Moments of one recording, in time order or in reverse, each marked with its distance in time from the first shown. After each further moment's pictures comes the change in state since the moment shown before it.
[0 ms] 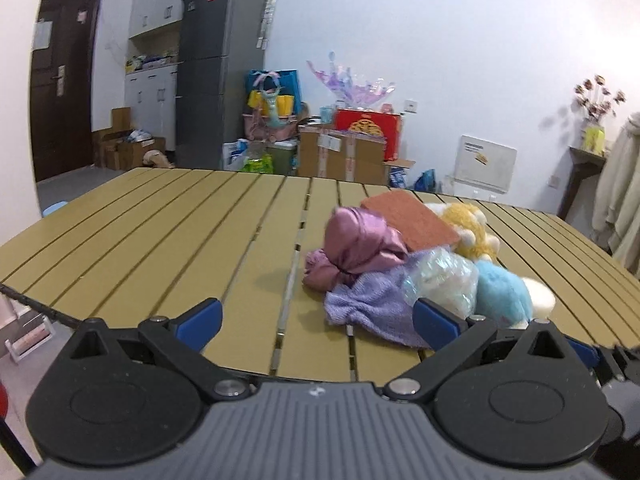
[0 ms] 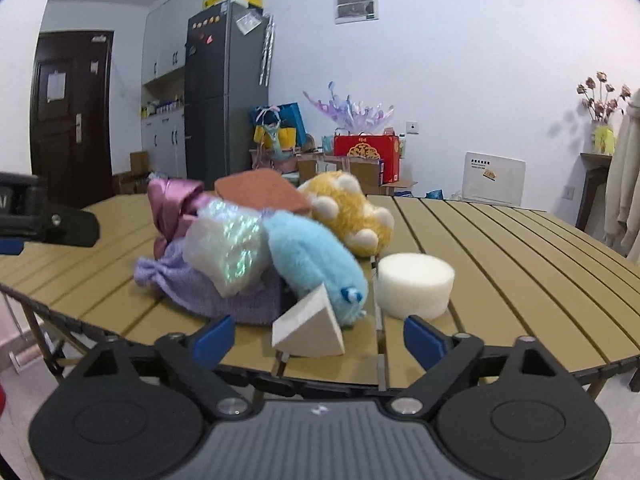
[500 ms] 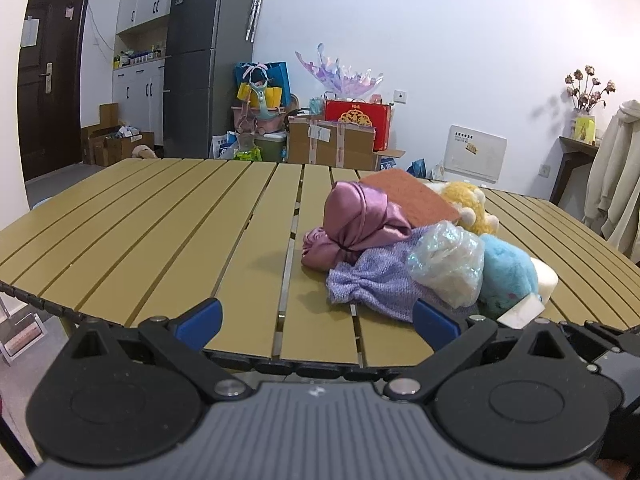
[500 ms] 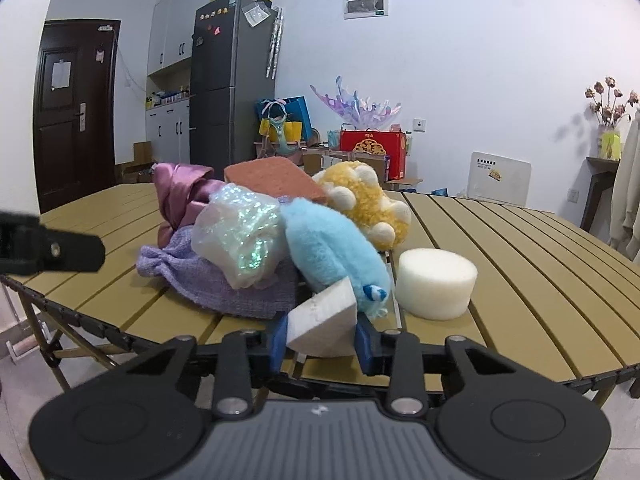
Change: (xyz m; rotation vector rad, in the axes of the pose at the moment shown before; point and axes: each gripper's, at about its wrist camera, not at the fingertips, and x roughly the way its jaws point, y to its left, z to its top) left arm 0.009 0.010 -0.011 0.009 0.026 -0.028; right arm 0.009 0.009 0.000 -0.022 0.011 0.003
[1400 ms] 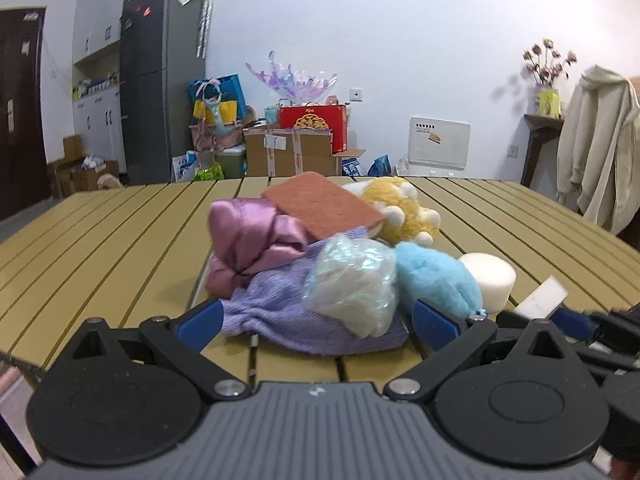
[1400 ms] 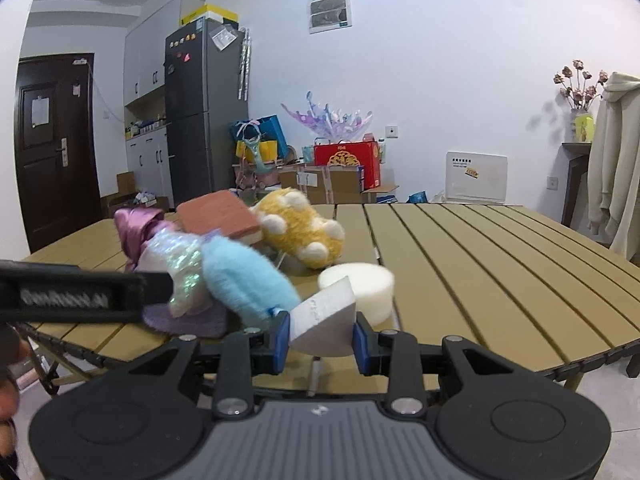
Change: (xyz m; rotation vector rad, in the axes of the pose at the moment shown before) left arm 0.037 -0.077 0.007 0.139 -0.025 -0.060; right arm -0.026 -0.055 0.007 0.100 -0.047 -0.025
